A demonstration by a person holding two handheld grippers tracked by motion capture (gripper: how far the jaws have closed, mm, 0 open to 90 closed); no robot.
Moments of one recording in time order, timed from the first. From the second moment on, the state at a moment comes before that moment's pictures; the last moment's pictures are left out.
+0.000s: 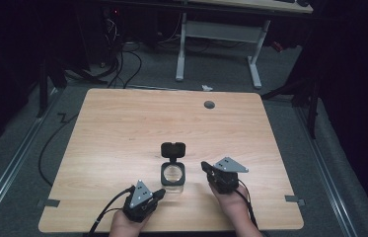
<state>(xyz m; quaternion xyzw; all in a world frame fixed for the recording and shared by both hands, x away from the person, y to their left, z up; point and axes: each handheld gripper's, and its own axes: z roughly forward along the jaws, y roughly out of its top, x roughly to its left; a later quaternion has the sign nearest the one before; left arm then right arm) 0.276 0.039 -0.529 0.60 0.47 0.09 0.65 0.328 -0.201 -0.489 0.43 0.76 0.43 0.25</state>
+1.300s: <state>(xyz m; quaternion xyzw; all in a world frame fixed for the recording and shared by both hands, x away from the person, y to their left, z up) 0.280 0.036 -0.533 0.60 0.47 0.08 0.65 0.383 -0.157 -0.454 0.41 0.74 0.47 0.25</state>
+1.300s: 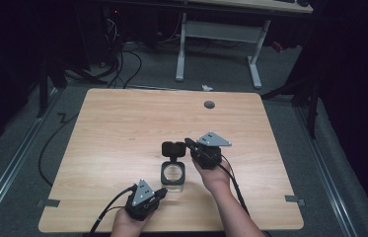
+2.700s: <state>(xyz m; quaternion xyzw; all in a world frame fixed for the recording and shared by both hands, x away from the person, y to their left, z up) 0.281 0.036 -0.533 0.60 0.47 0.08 0.64 0.358 -0.151 -0.429 0.37 0.75 0.49 0.25</state>
